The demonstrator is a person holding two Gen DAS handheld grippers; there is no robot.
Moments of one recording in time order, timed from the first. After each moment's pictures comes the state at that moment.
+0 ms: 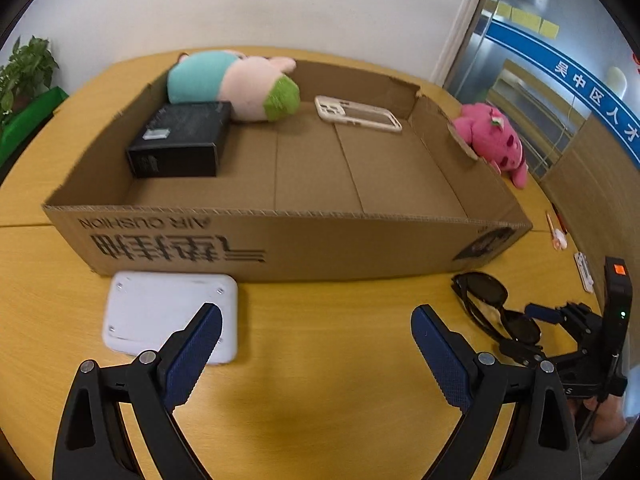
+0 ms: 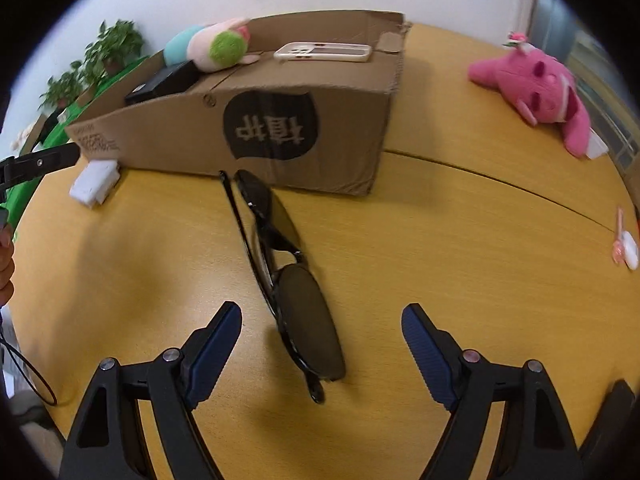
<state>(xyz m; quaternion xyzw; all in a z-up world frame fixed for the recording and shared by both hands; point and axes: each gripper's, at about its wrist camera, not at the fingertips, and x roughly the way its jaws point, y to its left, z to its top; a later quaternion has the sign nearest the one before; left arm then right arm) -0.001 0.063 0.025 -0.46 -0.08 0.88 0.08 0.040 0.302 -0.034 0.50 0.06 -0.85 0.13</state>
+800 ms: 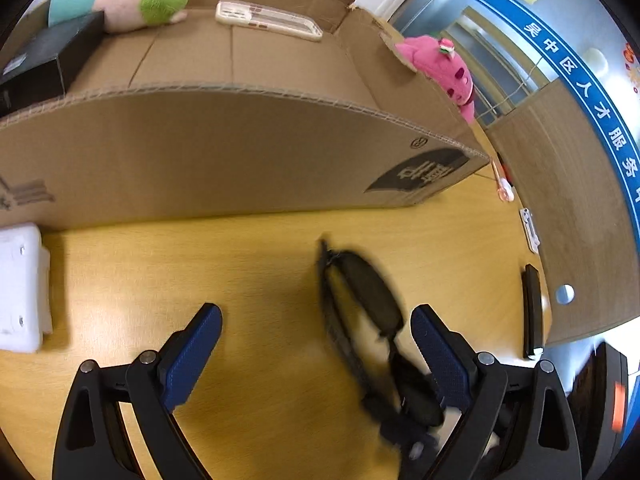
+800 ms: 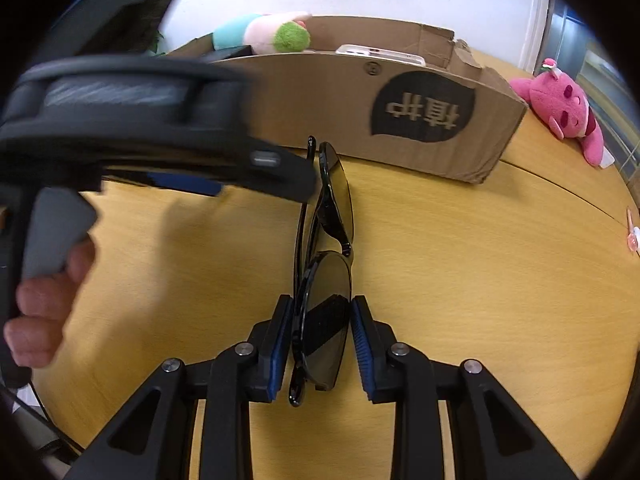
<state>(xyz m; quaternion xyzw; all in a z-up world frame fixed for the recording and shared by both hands) -0.029 0.135 -0.024 -0.55 -0.13 0.79 0.21 0.104 0.205 -0.037 0.47 0.06 -0.87 0.13</state>
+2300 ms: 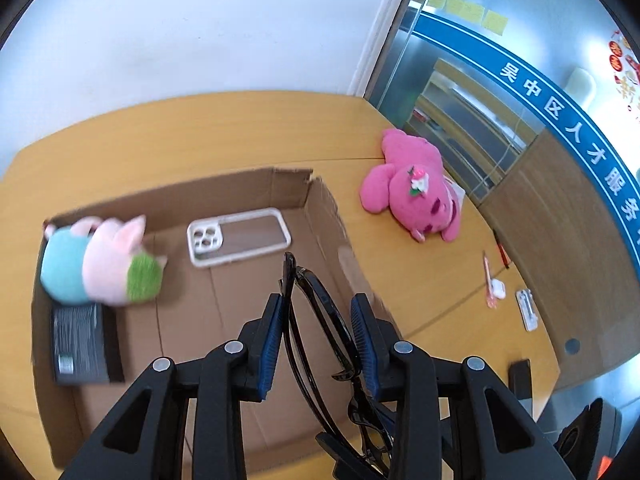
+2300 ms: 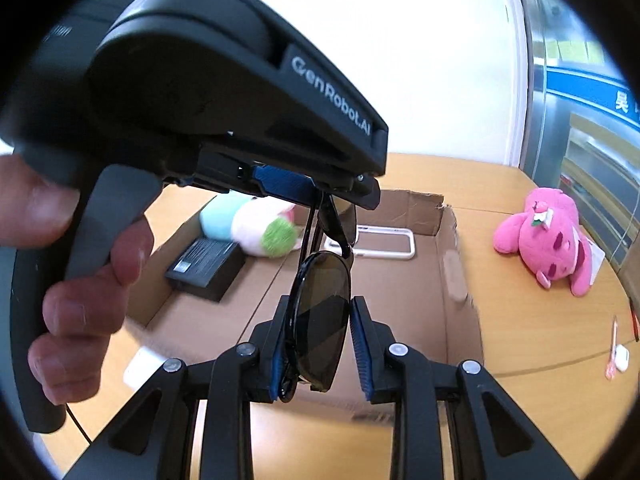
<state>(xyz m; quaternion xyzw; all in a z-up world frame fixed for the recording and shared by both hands) -0.189 0.168 0.161 -0.46 -0.04 0.86 0.20 -0.023 0.216 0.104 0.33 -0.02 -0.94 0.12</state>
